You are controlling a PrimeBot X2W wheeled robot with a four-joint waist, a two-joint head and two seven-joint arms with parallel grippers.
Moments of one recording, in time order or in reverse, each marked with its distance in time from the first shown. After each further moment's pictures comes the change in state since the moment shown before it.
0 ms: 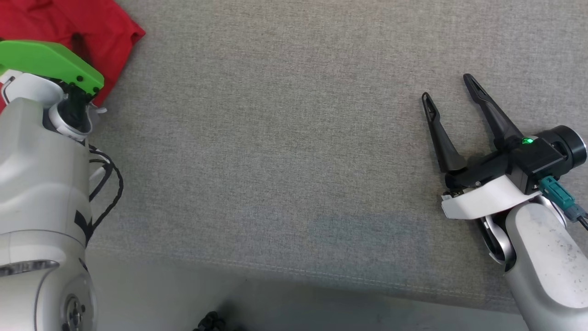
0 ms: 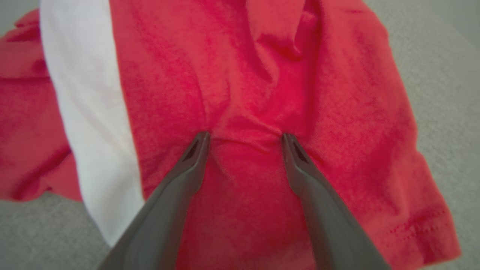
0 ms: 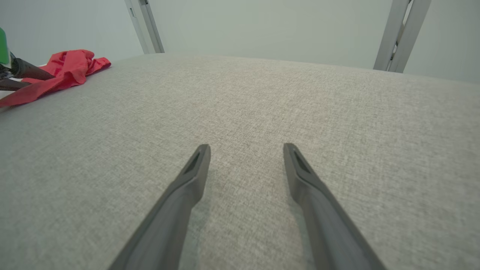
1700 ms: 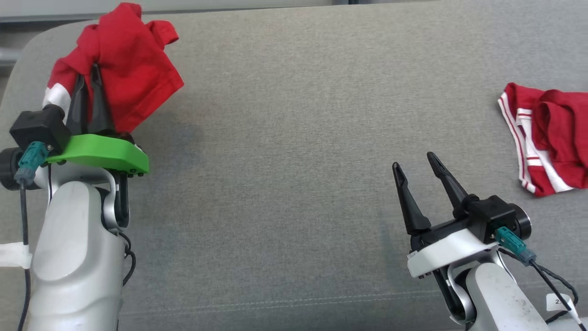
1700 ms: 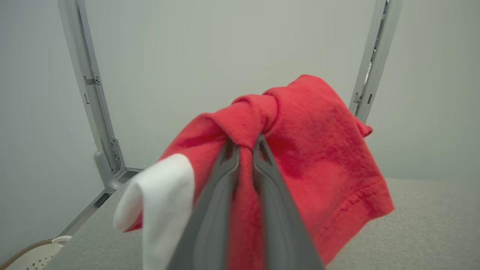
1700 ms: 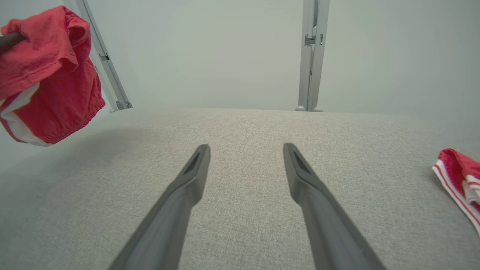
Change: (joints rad) left arm 0.512 0.002 -0.159 -0.668 0.278 -0.093 -0.338; right arm 0.172 0.179 -0.012 0.077 0.040 -0.001 0.003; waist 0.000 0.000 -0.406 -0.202
